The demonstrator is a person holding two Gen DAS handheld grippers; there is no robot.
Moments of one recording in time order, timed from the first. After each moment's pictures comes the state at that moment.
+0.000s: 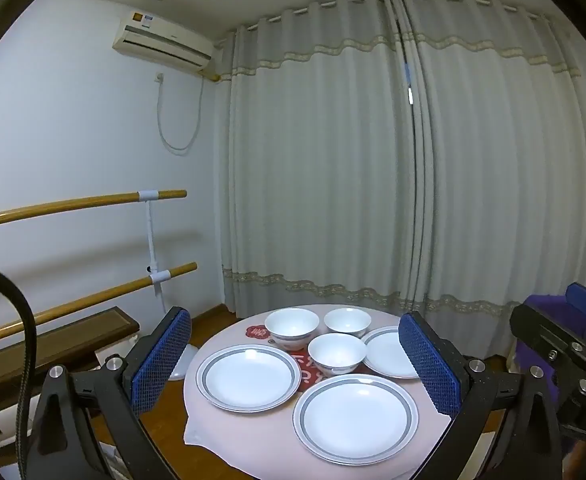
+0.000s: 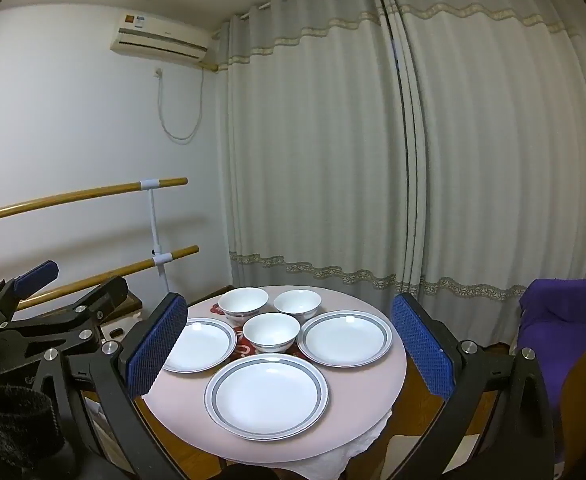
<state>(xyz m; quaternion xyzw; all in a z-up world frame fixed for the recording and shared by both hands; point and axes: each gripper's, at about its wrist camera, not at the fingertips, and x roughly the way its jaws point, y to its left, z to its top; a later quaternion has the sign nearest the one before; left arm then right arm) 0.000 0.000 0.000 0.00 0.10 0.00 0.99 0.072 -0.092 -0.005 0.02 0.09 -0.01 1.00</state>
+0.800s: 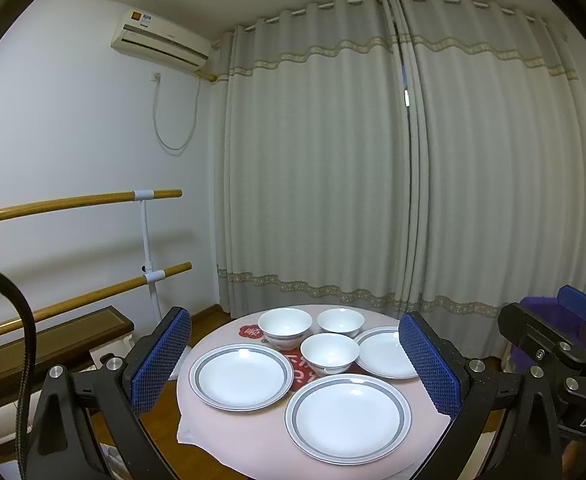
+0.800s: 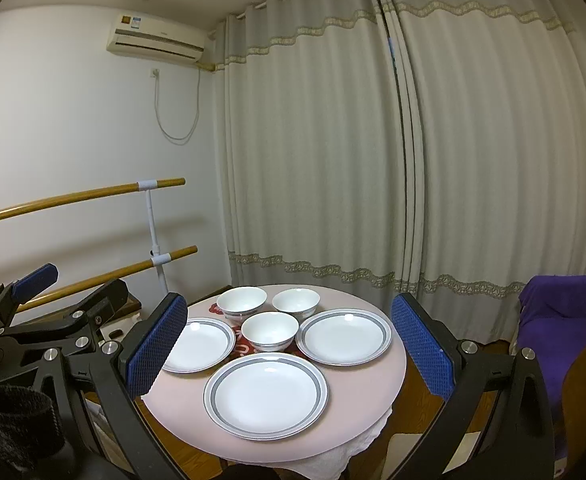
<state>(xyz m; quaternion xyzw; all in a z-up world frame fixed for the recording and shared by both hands) -0.002 0.000 0.000 0.00 0.10 -0.01 1.00 0.069 -0.094 0.001 0.03 0.08 -0.01 1.00</state>
